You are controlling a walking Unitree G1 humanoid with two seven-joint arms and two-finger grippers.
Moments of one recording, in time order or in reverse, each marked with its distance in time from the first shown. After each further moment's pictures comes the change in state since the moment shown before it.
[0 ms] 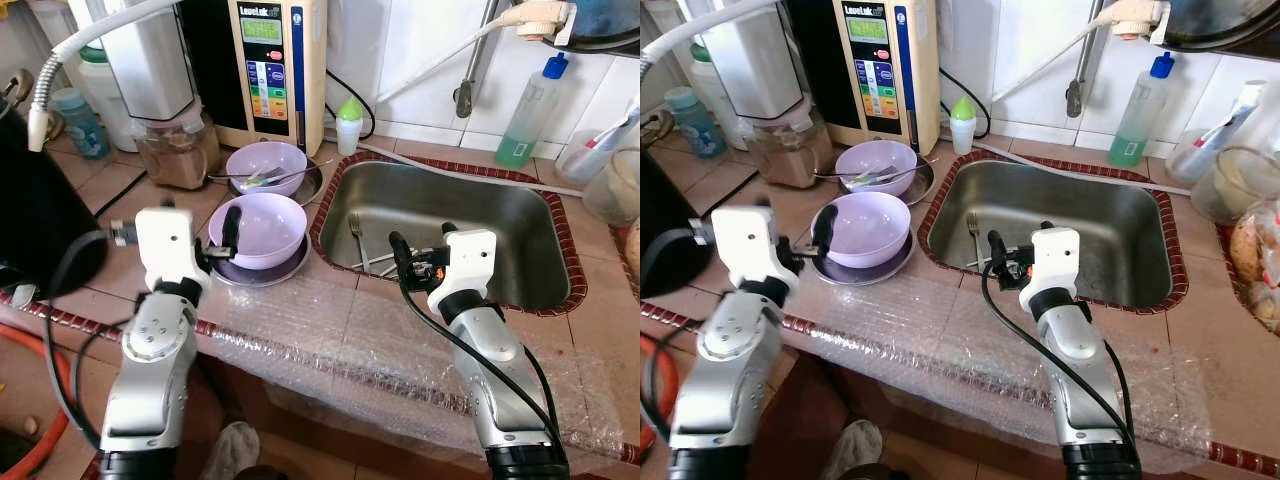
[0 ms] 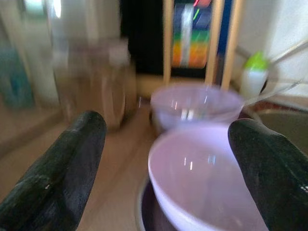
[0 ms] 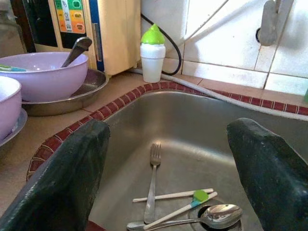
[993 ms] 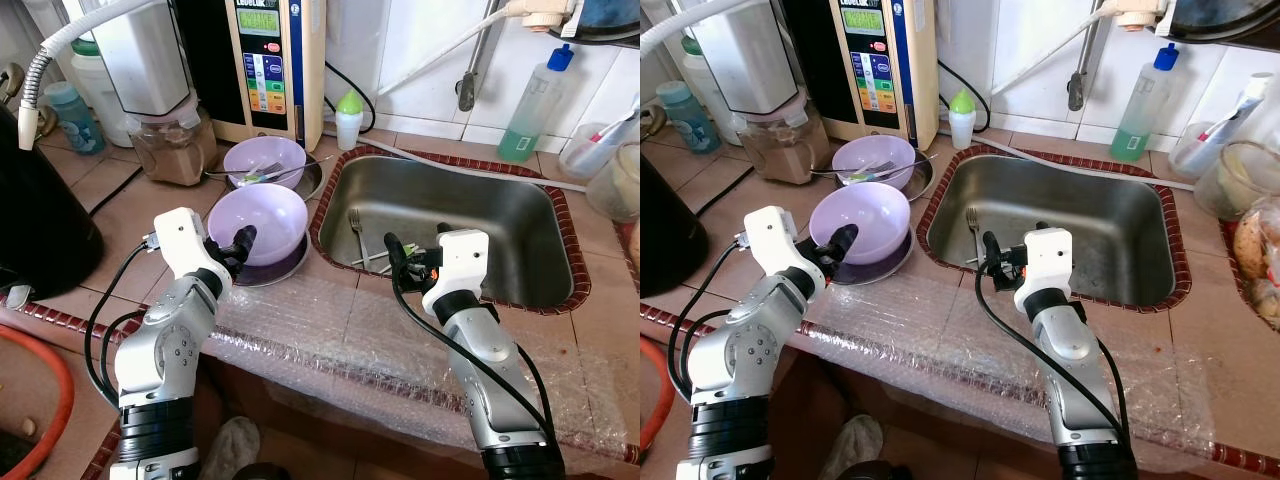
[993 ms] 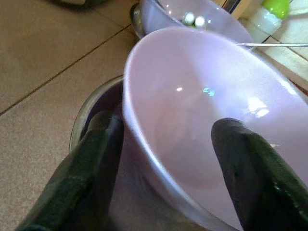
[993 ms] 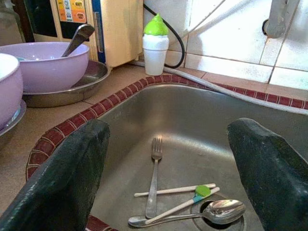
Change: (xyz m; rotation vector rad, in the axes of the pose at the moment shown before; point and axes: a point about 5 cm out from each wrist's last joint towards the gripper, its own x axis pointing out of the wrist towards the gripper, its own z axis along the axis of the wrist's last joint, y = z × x) left arm 0.025 -0.012 -0.018 -0.394 0.339 -0.034; right arm 0.000 0.005 -0.001 -0.019 0.006 0.001
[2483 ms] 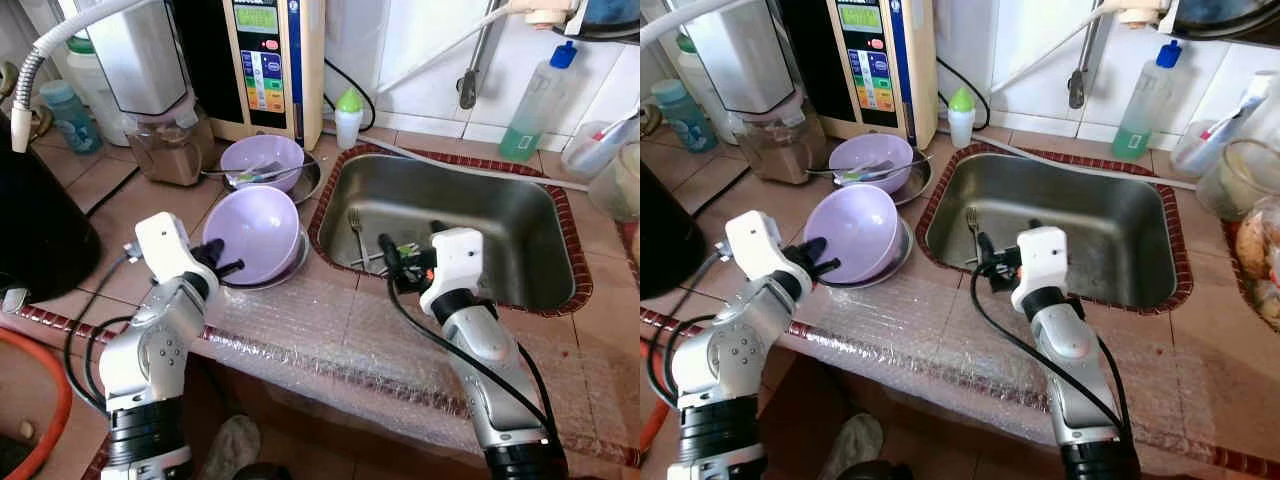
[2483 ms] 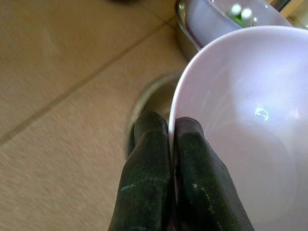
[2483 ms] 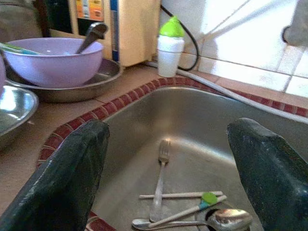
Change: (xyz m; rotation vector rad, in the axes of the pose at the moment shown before) left arm -0.005 0.016 0.006 -0.008 0.009 0.143; right arm 0.002 0.004 0.004 -0.044 -0.014 0.089
